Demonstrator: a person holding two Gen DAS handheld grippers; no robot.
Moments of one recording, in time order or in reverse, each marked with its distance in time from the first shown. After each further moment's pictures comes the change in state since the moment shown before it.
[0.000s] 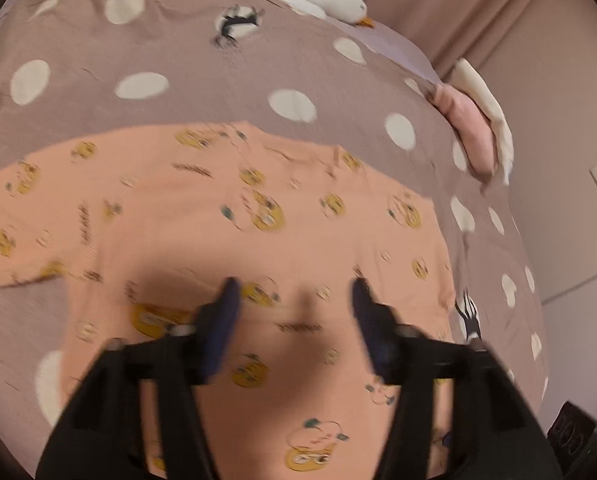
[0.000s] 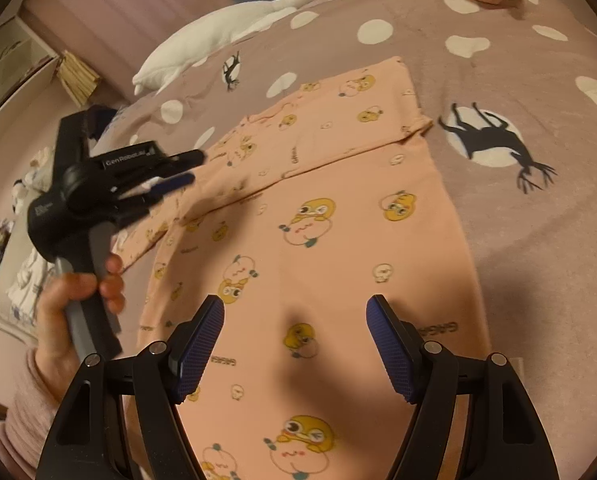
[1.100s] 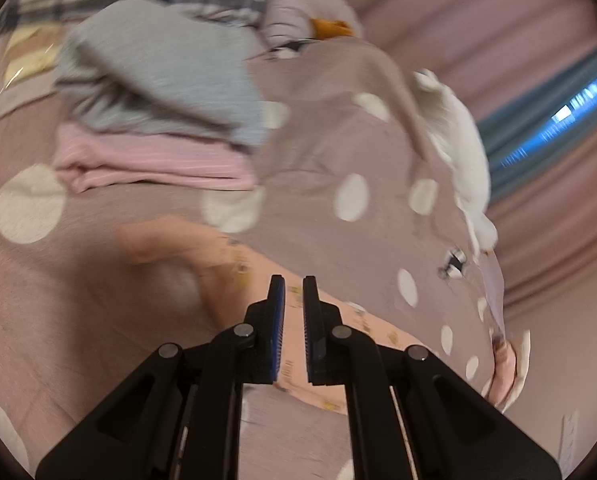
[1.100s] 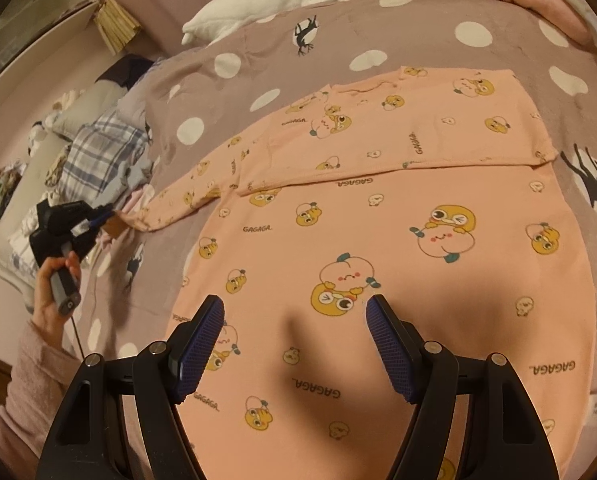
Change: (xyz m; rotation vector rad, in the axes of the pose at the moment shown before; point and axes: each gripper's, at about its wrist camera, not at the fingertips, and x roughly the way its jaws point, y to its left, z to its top) left arm -0.192 0.305 -0.004 -0.642 -0.417 0.126; right arm 0.043 0.082 0.000 -0.160 0.079 0.044
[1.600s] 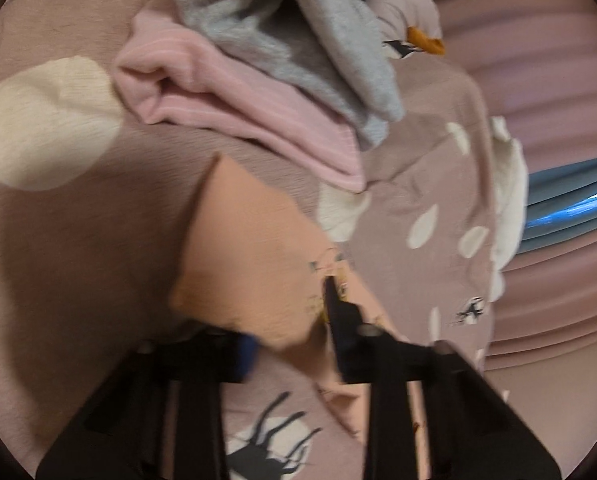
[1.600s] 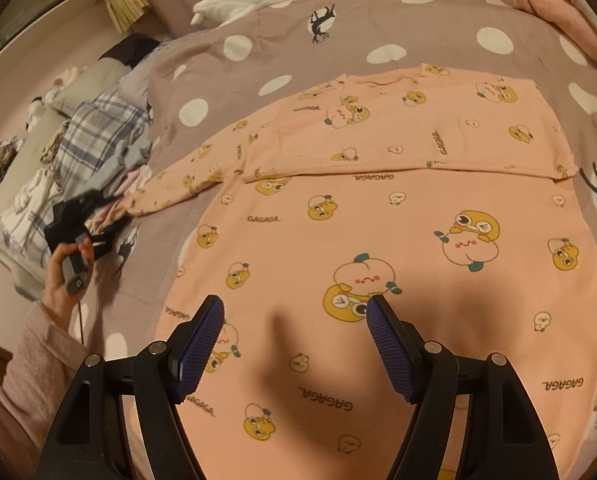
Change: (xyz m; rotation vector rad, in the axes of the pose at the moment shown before) left arm 0.042 0.091 0.006 -0.314 0.050 0.047; right arm 0.018 0.014 0.001 -0.062 0.034 -0.029
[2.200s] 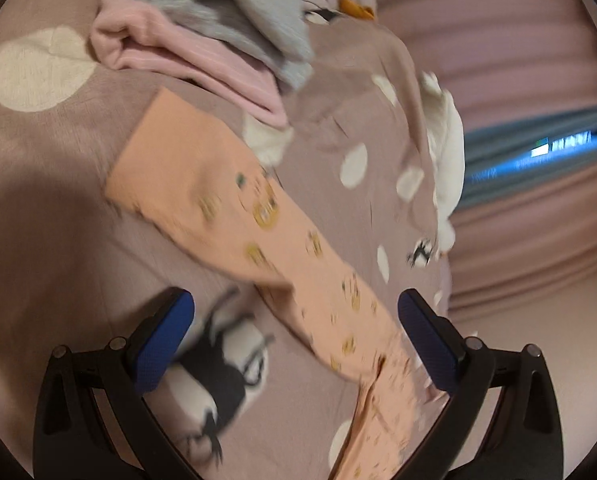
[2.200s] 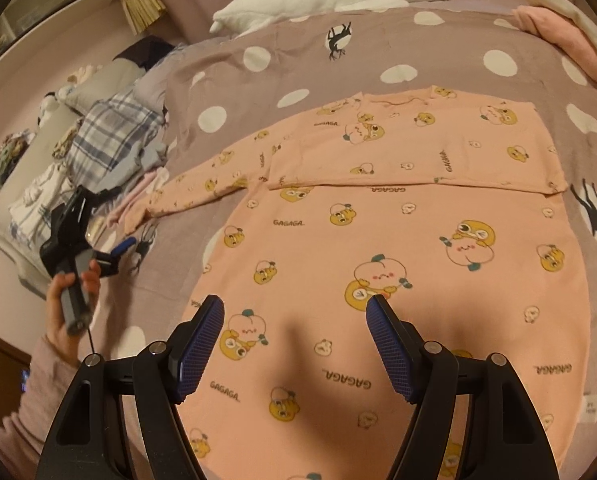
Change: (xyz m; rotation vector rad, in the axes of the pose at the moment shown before) left arm -0.024 -0.005 -0.039 0.075 0.089 -0.246; right arm -0.015 0.021 -0.003 -0.050 -0.036 0.004
